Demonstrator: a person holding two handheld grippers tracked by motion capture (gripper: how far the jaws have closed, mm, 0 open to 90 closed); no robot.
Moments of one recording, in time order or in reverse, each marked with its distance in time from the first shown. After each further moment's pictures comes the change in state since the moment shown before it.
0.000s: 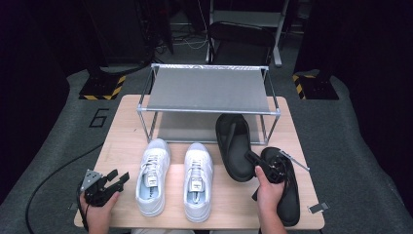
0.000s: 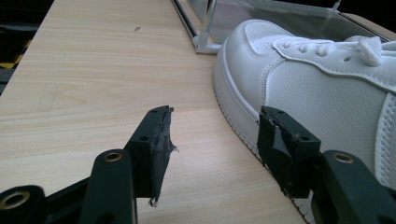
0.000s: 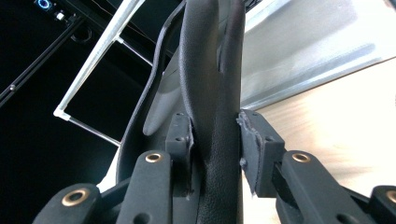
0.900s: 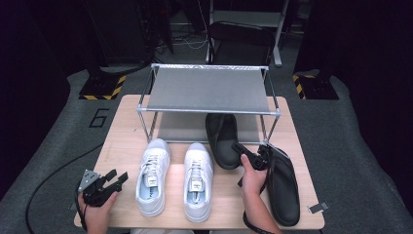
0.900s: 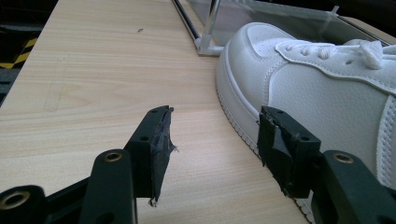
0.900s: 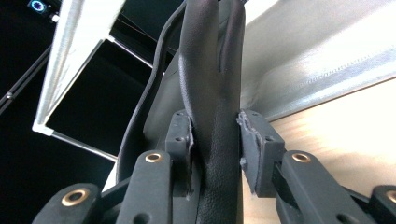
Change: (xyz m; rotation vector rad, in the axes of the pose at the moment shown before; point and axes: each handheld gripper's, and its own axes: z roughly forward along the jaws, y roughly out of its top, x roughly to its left) left arm 0.003 0.000 -0.002 -0.016 0.002 -0.009; right arm -0.003 -0.002 0.067 0.028 0.011 0.062
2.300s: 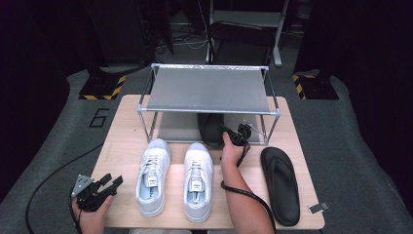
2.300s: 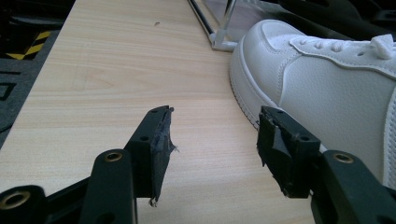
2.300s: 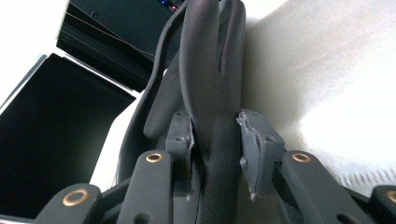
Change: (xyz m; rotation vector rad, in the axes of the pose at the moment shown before) left arm 0.009 -0.009 -0.014 -0.017 0.028 -0.042; right arm 0.002 0.020 0.119 -0.011 -0.062 0.058
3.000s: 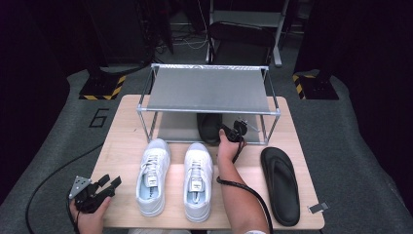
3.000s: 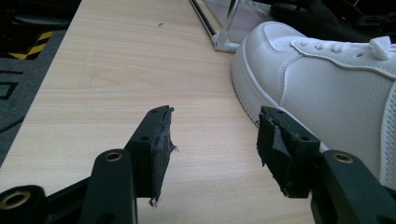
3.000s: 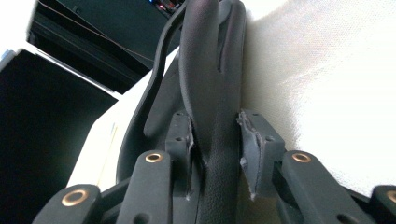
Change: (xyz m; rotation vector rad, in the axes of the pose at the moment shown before) left arm 0.002 -0.001 -0.005 0.000 -0.001 -0.009; right arm -0.001 0.000 0.026 -0.025 -0.089 -0.070
